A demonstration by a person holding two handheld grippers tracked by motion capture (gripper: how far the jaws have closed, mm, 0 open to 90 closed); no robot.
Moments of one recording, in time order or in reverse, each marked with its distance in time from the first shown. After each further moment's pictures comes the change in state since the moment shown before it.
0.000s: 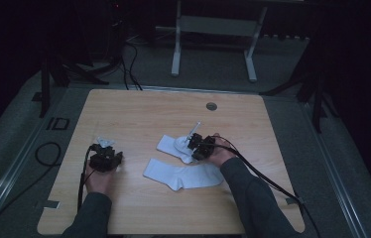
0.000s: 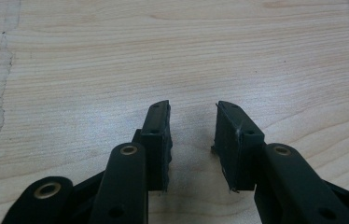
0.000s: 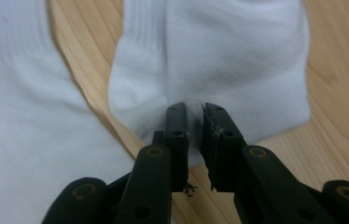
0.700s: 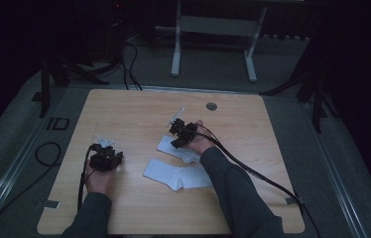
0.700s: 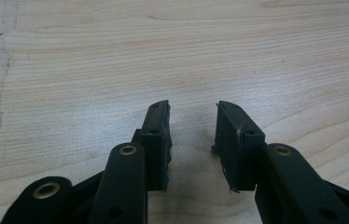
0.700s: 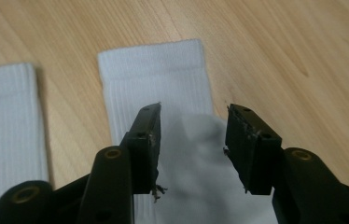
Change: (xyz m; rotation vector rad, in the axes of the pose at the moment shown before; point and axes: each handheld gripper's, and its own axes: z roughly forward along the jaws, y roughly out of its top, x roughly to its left) left arm -0.001 0.000 0.000 0.003 -0.004 0.007; right arm -0.005 0.070 0.014 -0.137 -0.004 0.076
